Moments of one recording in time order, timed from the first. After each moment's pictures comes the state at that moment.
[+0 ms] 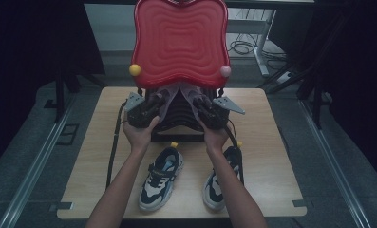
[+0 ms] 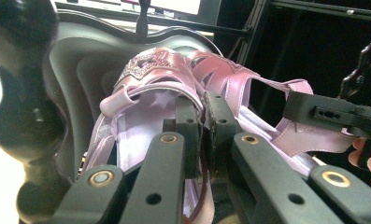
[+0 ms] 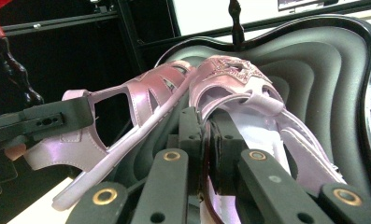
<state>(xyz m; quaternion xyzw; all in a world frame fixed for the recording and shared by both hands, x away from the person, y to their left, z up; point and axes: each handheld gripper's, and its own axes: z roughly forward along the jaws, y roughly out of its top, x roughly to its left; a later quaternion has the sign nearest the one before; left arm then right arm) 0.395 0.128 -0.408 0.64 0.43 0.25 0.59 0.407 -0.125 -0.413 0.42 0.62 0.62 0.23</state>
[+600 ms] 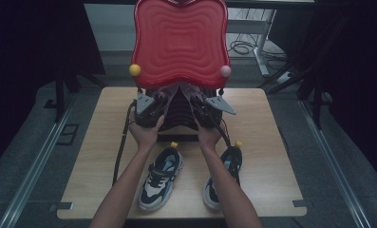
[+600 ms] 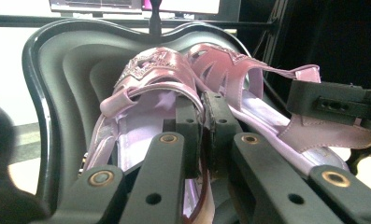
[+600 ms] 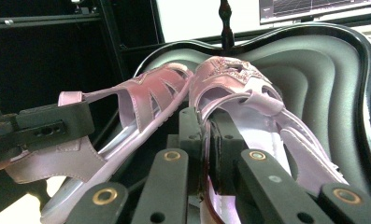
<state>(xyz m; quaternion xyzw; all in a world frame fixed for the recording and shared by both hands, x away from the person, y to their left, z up) 0.406 0.109 -0.421 0.65 0.42 0.32 0.55 0.420 -0.108 -0.425 0.42 0.61 0.61 0.28</state>
